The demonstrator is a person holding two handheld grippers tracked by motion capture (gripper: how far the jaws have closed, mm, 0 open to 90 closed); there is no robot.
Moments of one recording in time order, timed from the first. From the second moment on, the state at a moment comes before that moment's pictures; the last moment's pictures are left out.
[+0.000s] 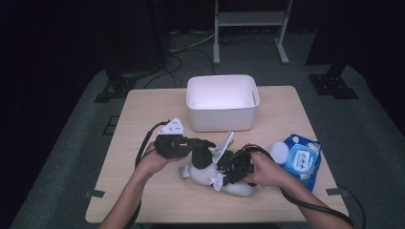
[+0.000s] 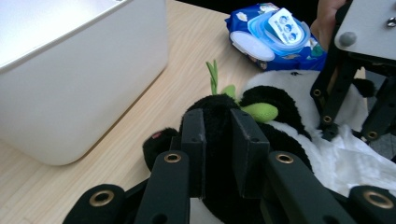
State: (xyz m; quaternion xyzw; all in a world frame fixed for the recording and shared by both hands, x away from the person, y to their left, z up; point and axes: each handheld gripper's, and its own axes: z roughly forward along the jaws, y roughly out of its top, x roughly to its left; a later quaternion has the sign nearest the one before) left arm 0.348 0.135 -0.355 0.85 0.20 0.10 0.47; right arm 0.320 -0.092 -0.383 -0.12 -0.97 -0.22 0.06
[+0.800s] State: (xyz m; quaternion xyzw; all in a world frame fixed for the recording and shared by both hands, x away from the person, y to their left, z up) left arm 0.320 0.148 -0.369 0.87 0.17 0.06 0.47; right arm 0.334 -0.124 -0.347 -0.15 -0.95 -0.29 0.01
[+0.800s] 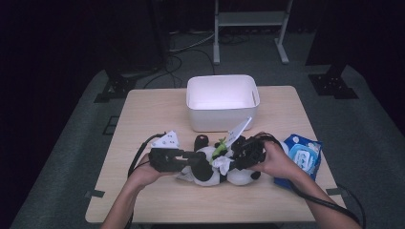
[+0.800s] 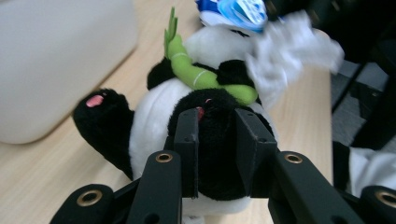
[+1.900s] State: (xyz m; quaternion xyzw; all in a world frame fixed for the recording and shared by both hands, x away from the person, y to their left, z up) left arm 0.312 0.135 -0.377 0.88 0.14 -0.01 0.46; right arm 0.329 -0.114 -0.343 -0.14 -0.95 -0.28 0.02
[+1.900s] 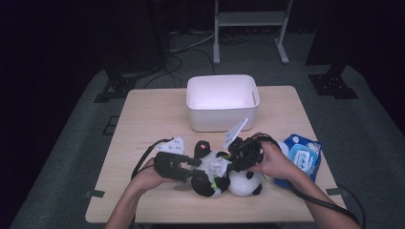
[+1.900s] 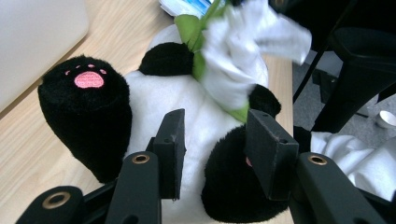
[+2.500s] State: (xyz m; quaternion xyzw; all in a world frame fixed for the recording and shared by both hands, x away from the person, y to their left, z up) left arm 0.309 0.134 -0.379 0.88 0.14 -0.01 0.46; right arm 0.356 -0.081 -0.334 -0.15 -0.95 -0.29 -0.01
